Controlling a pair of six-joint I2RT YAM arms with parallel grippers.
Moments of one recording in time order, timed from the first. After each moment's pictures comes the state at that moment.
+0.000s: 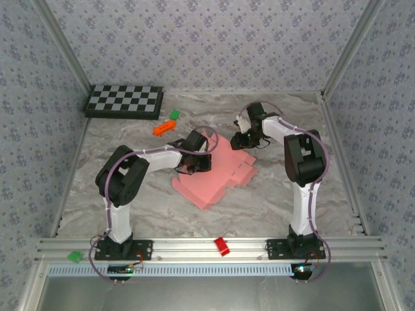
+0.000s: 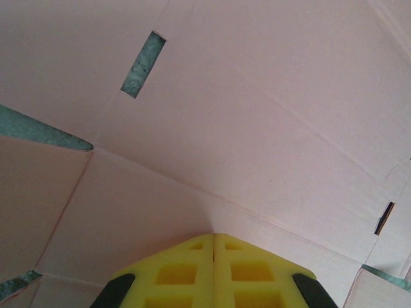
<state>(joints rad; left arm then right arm) -0.69 1.93 1.16 -0.29 0.22 -0.62 0.27 2.10 1.52 -0.68 -0.44 -0.04</state>
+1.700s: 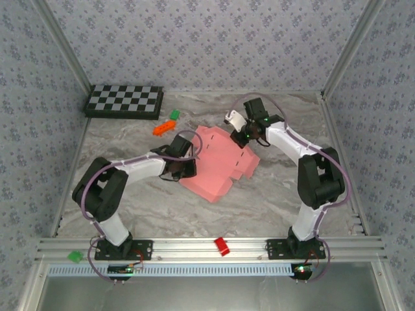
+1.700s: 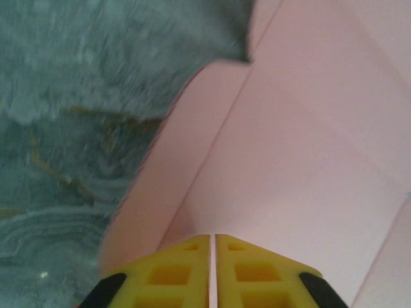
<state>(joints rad) -0.63 1.69 0.94 -0.34 0.16 -0.66 0.37 1.78 1.36 -0.53 -0.26 -0.50</state>
